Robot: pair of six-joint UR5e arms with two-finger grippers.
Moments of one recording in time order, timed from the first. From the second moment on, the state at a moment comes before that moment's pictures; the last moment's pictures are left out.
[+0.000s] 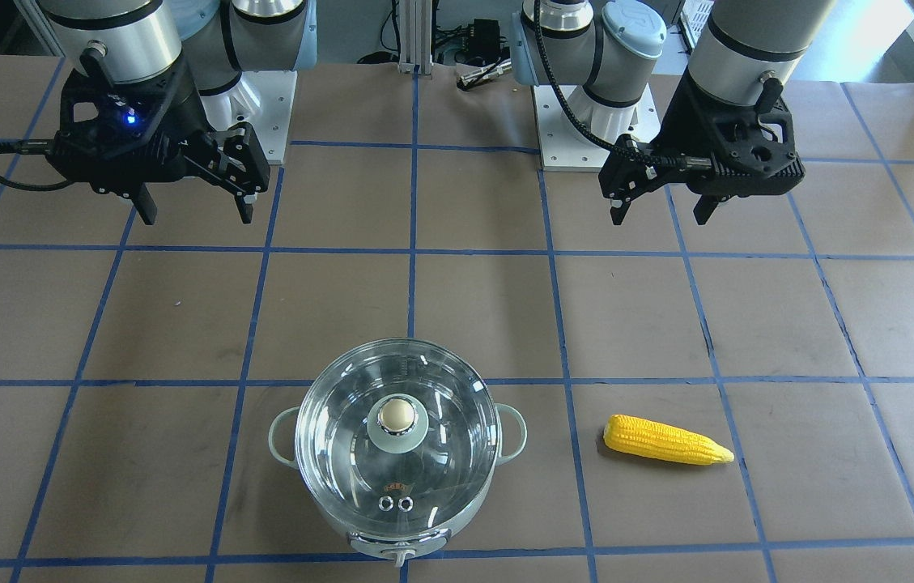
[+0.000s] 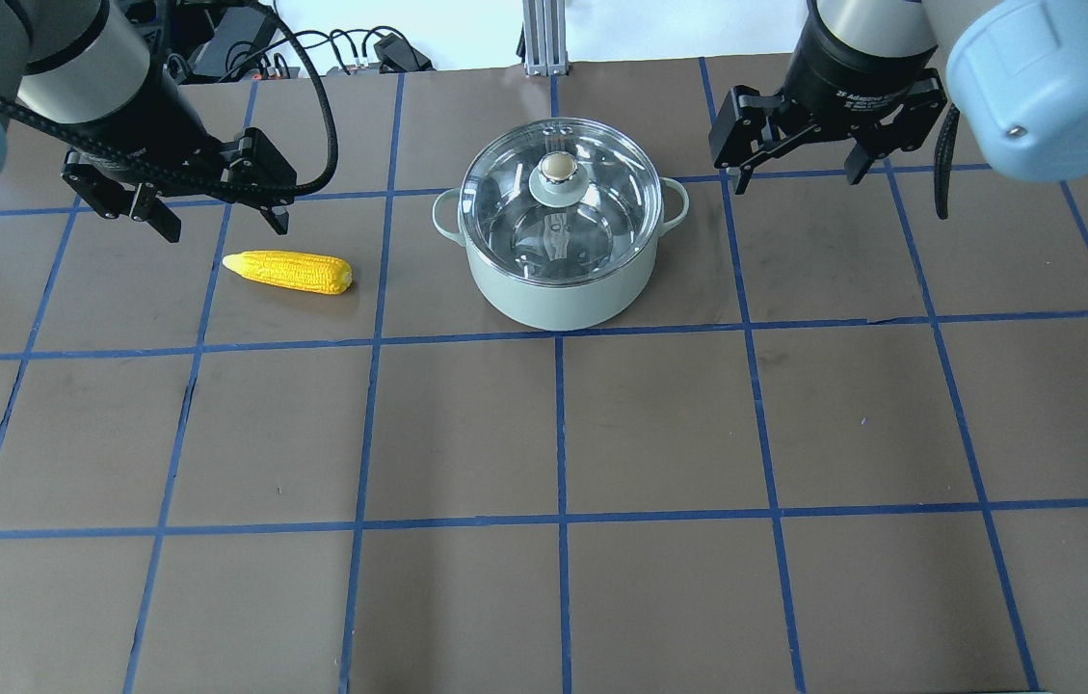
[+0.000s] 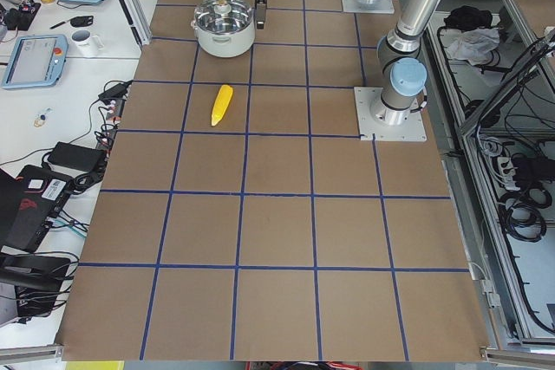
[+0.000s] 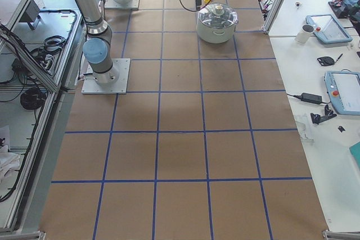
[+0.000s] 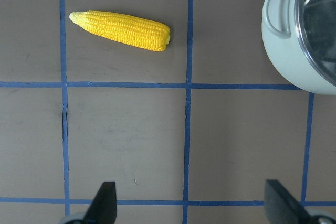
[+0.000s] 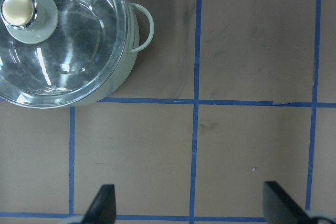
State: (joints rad) left arm -1.53 -1.54 -1.60 -1.52 1.57 0.01; right arm 1.65 -1.55 1.53 -1.65 -1.59 0.04
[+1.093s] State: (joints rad) left arm -1.43 -1.63 -1.58 -1.42 1.57 0.58; right arm 1.64 -1.56 1.54 -1.67 -1.59 0.01
